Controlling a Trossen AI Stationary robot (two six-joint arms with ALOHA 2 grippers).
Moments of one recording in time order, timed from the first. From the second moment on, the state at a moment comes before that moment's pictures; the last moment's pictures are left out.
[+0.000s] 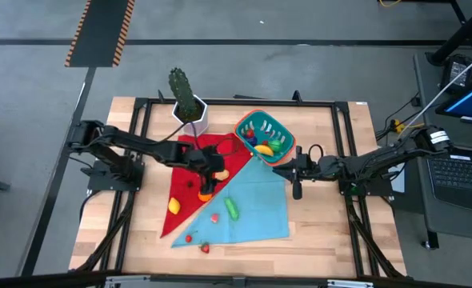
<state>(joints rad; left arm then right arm) -0.01 1.50 0.89 -0.28 -0.04 -0.04 0.19 1.08 0.24 0.65 0.29 0.23</state>
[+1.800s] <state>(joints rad) 0.05 1.73 0.96 -0.34 -0.03 -0.10 0.19 1.09 0.24 0.59 0.28 0.25</state>
